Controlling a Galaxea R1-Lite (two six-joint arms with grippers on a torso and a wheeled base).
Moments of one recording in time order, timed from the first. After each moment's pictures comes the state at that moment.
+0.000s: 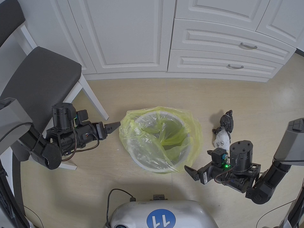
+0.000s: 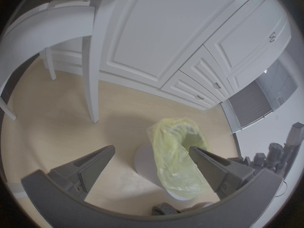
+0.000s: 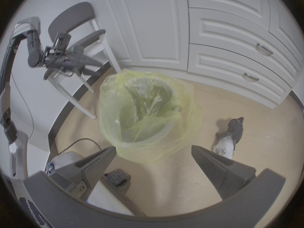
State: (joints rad) left arm -0.24 2.00 -0.76 -0.95 -0.27 -0.30; right arm 0.60 2.02 -0.39 -1.23 -0.14 -0.08
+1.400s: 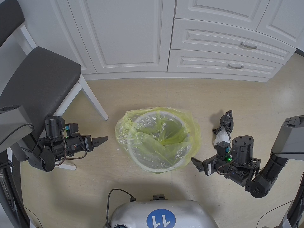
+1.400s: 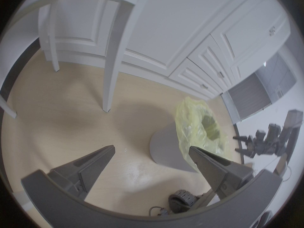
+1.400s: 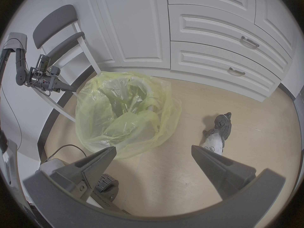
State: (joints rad) left arm -0.06 2.11 -0.68 -1.02 -0.48 -0.16; right arm 0.51 2.06 -0.43 -1.25 -0.16 -0.06
